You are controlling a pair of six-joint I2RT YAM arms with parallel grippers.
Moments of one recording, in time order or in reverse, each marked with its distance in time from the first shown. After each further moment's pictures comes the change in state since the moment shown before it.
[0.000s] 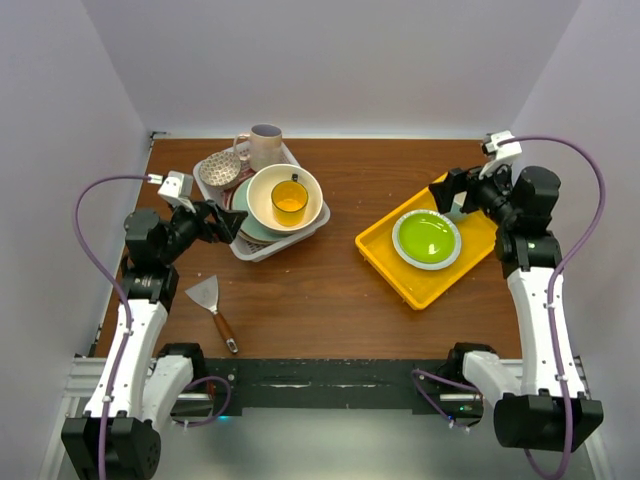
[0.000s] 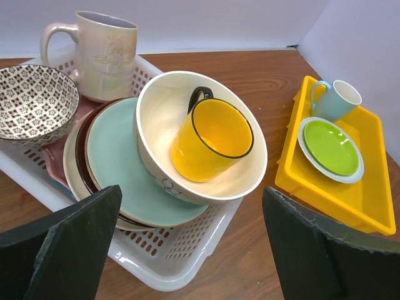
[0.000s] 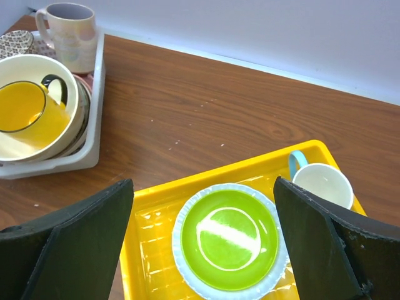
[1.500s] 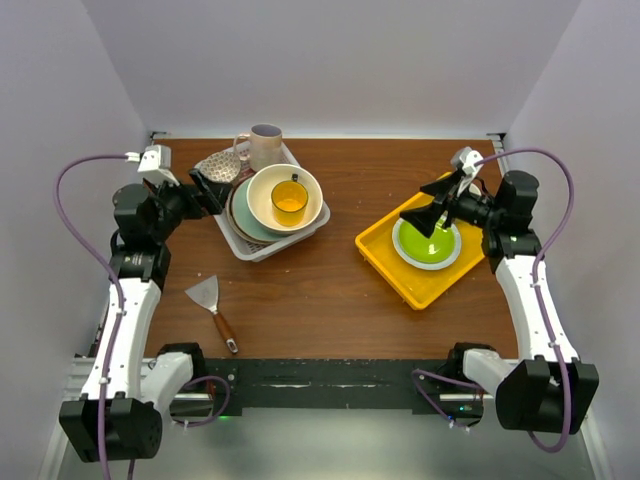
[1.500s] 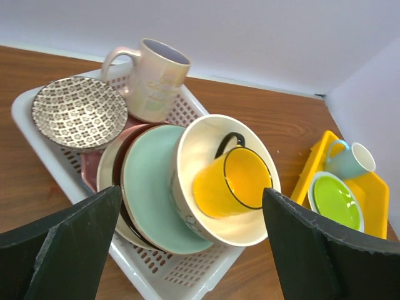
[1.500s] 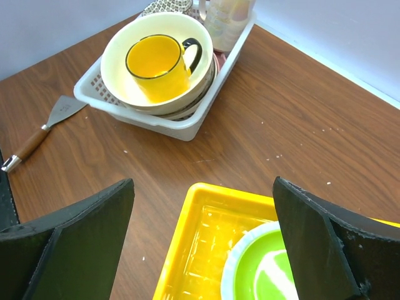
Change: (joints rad) left arm 0.042 0.134 0.204 -0.103 -0.155 -0.135; right arm 0.005 0.097 -0.154 0.225 -0.548 -0.068
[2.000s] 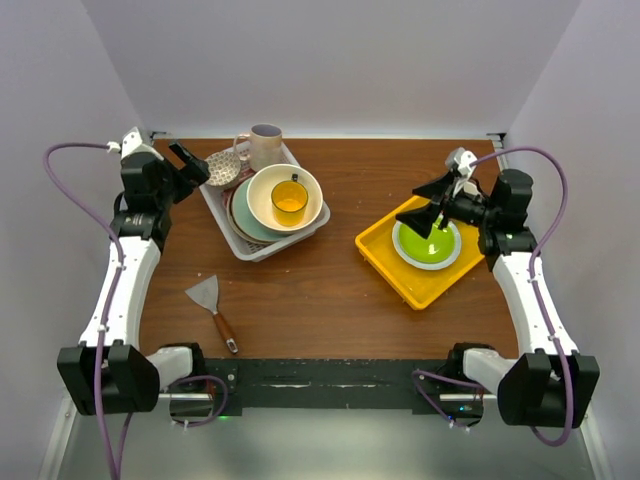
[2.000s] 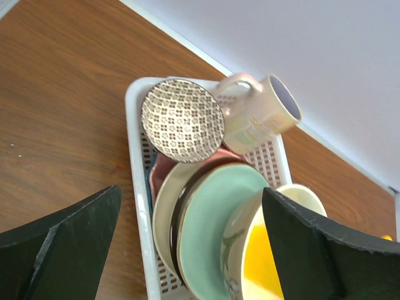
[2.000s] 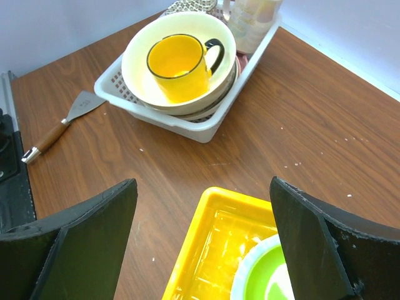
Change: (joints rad) left arm 0.000 0.259 0.215 -0.173 -0.415 -0.200; right arm 0.029 0.026 -0.001 0.021 -0.052 0.004
